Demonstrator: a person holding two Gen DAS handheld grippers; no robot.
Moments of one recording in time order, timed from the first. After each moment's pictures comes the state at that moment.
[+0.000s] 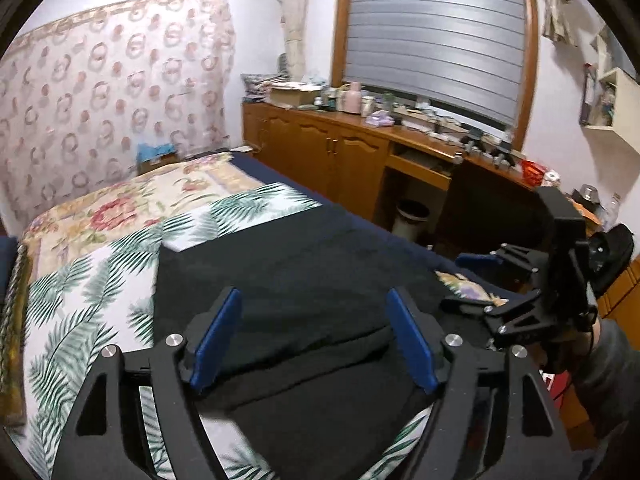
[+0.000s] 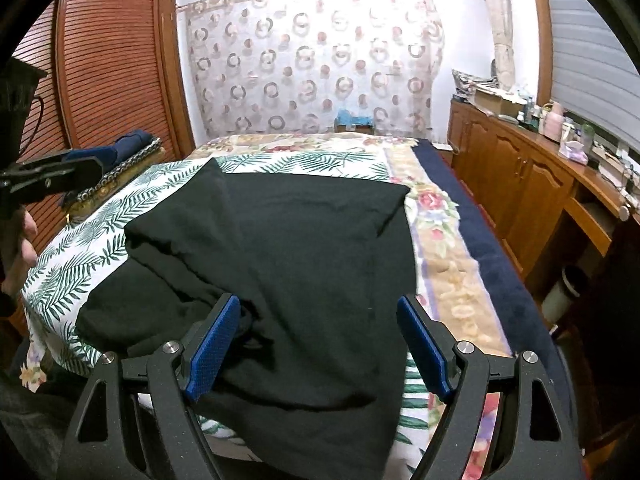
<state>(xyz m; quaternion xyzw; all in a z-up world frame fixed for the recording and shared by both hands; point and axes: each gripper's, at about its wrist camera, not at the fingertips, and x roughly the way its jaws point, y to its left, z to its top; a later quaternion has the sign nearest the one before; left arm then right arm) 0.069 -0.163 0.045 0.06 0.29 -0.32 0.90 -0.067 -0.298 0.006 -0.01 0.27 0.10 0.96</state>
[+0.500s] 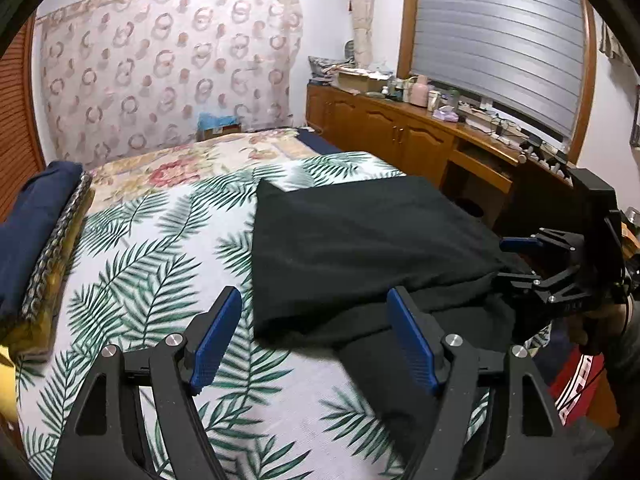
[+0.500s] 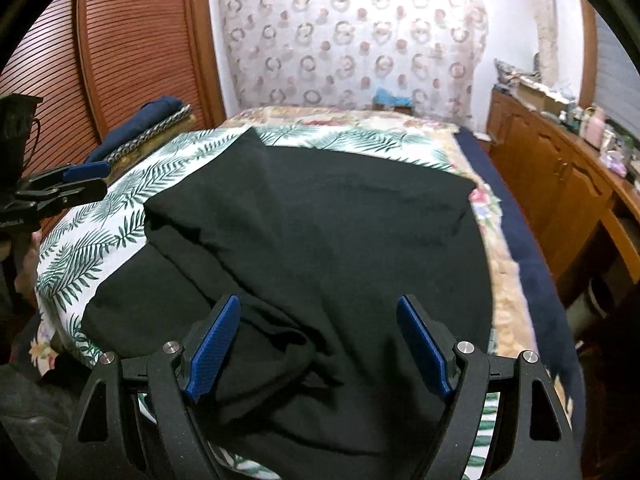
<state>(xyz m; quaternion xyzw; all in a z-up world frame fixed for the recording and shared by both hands) 0.079 -0.090 0.000 0.04 0.32 -0.22 0.92 -0.017 -0.282 0.001 -0.04 0.32 0.16 0.93</state>
